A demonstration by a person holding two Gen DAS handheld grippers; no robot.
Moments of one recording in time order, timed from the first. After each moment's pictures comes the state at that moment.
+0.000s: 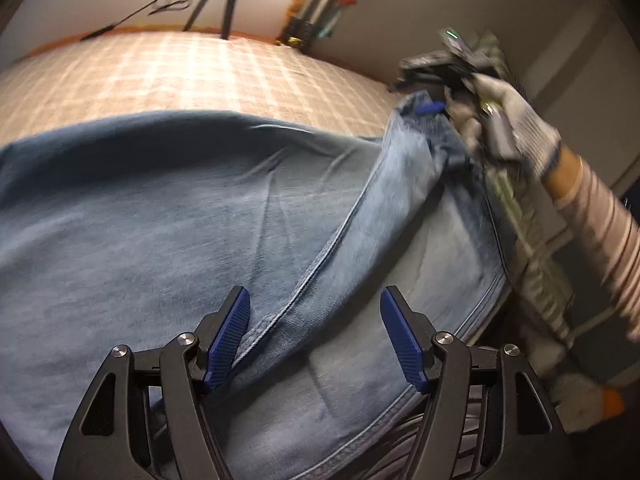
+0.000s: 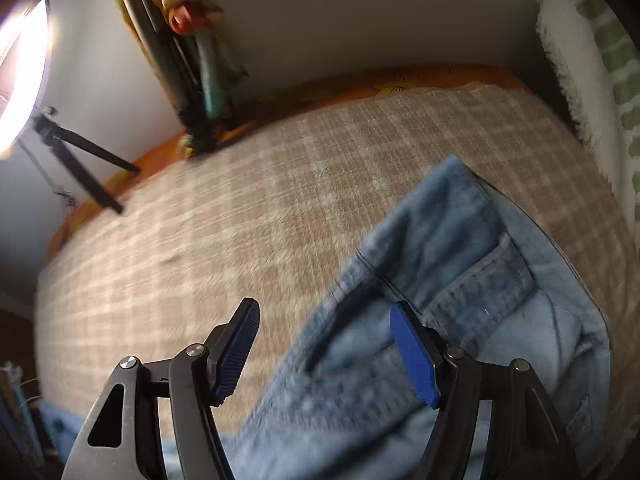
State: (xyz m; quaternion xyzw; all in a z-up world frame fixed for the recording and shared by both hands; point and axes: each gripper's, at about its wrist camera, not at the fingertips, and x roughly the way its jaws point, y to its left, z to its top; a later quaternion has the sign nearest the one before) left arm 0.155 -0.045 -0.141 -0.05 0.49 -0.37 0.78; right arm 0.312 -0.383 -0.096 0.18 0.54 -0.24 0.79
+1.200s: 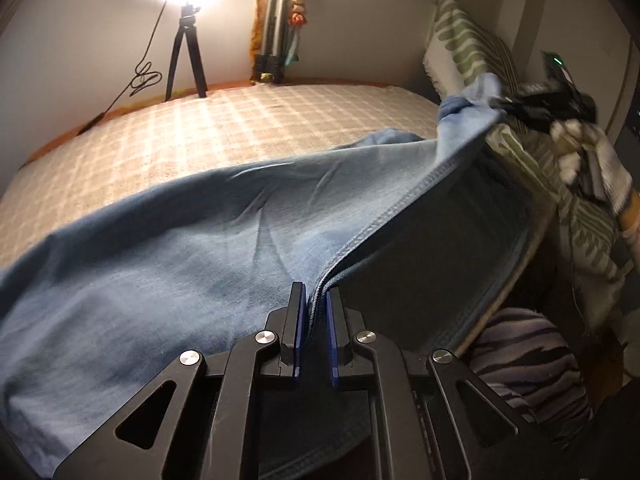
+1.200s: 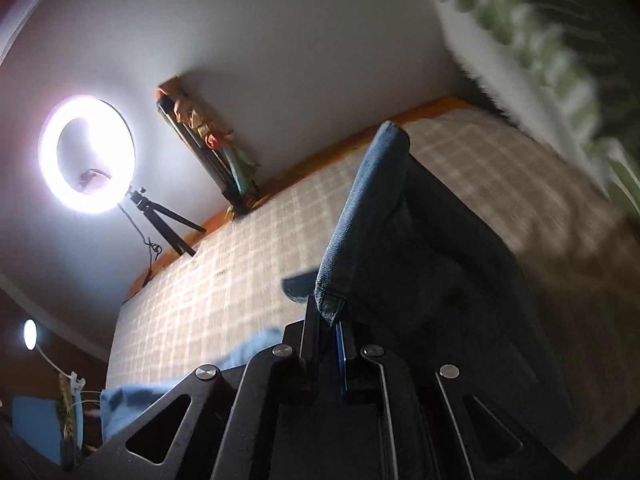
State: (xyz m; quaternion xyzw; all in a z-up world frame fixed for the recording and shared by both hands) left arm 0.121 -0.063 -0.117 0.09 0.42 -0.36 0.83; right arm 0.055 -0.425 -0.028 0.31 0.35 -0.16 0.87
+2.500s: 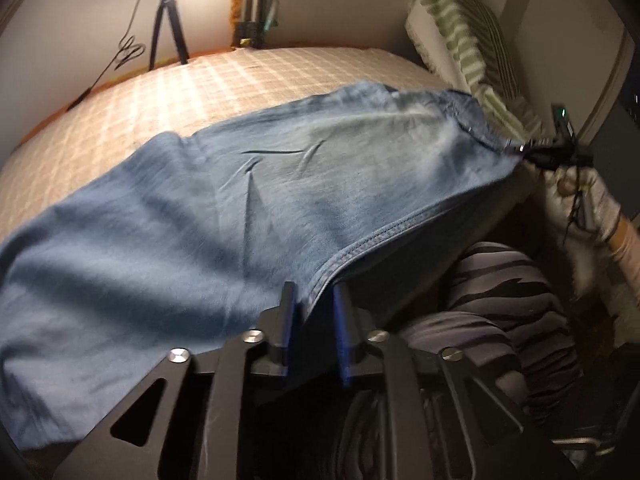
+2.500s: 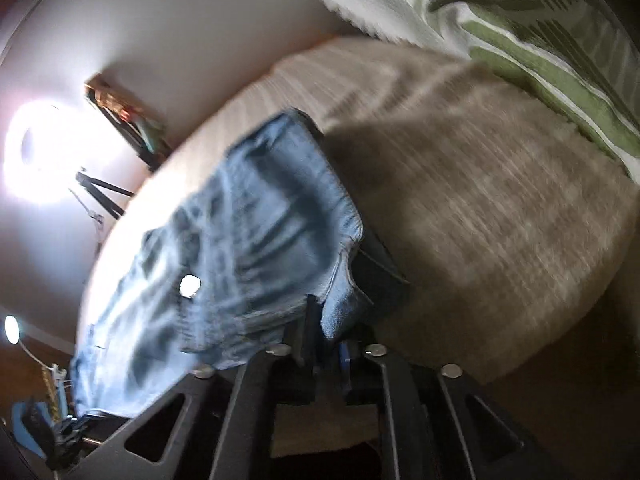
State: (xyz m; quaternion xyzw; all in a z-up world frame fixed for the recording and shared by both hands) left arm 0.089 -0.049 -0.121 0.10 0.47 -0.37 0.79; right arm -0.063 -0.485 -0.111 0.34 0.43 -0.21 0.81
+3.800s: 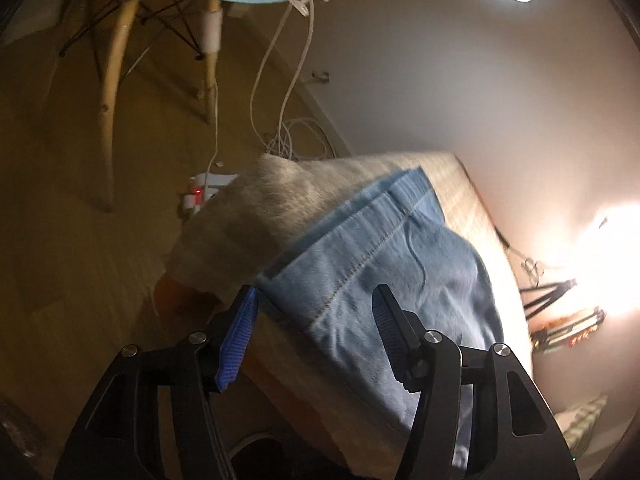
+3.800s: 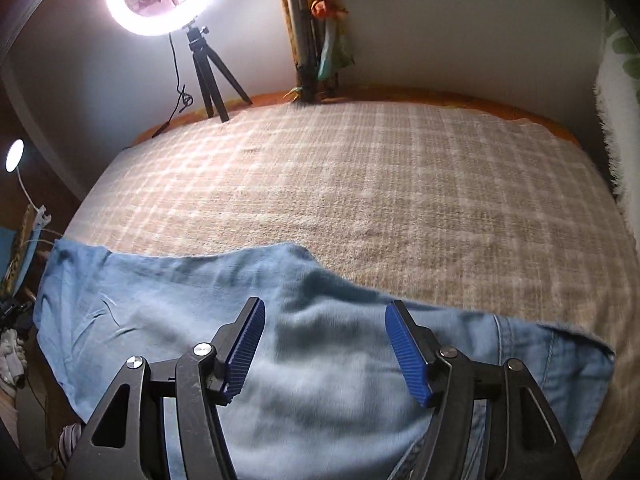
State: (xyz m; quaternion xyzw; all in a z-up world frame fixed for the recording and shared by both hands) left arm 0.096 0.368 -0.181 -0.41 0.37 0.14 0.82; right arm 0.171 -0.373 -0.087 0.09 0.50 -0.02 0.86
